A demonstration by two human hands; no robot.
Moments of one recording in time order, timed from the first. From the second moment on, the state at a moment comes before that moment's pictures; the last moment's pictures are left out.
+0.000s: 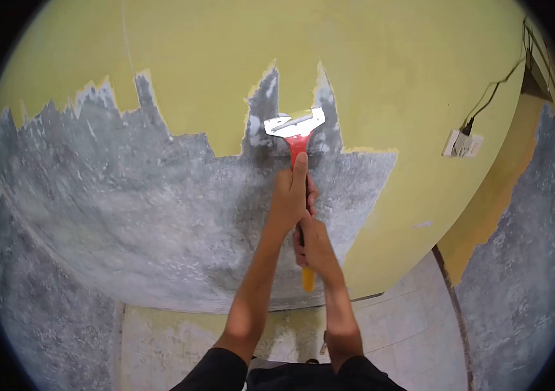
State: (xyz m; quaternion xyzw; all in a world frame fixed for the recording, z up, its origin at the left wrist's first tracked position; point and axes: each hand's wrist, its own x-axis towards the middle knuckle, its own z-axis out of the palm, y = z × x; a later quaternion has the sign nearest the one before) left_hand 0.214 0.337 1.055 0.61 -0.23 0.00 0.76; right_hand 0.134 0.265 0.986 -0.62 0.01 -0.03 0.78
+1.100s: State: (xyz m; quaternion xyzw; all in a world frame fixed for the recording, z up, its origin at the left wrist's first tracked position) left_hand 0.217 0.331 1.053 0.48 -0.19 -0.15 0.84; right_hand 0.127 0.258 1.006 -0.59 0.01 0.04 0.81
